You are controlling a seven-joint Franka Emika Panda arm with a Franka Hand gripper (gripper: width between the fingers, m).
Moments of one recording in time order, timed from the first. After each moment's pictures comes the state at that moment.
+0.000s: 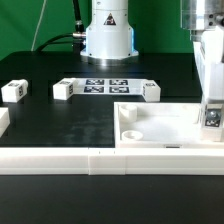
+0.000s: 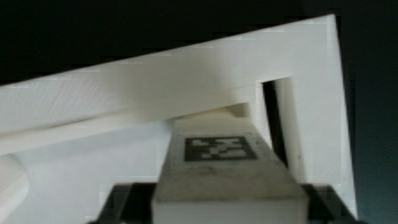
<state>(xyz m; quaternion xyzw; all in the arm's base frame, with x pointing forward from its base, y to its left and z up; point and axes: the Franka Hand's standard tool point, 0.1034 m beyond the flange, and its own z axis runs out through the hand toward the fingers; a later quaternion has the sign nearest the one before) 0.626 0.122 0.067 -0.62 0.78 0.02 0.05</state>
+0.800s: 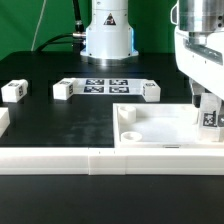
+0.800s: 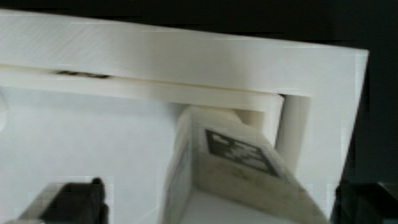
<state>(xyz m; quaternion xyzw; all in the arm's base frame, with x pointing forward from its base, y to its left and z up) 0.626 0.119 0.065 -0.75 0.66 0.00 0.05</state>
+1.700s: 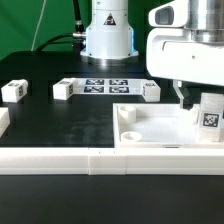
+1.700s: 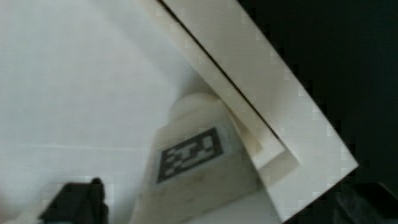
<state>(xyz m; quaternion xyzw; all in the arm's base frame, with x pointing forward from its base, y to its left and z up) 0.630 0.121 0.069 -0.96 0.27 -0.02 0.04</state>
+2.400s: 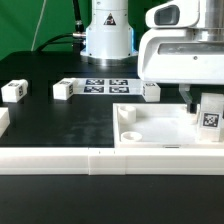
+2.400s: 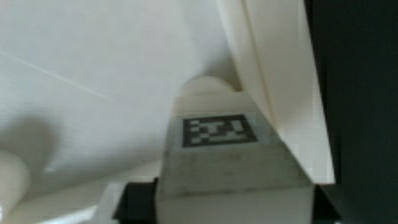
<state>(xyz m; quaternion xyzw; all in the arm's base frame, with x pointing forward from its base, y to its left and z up) 0.632 0.117 0.069 -0.99 0.16 -0.02 0.03</state>
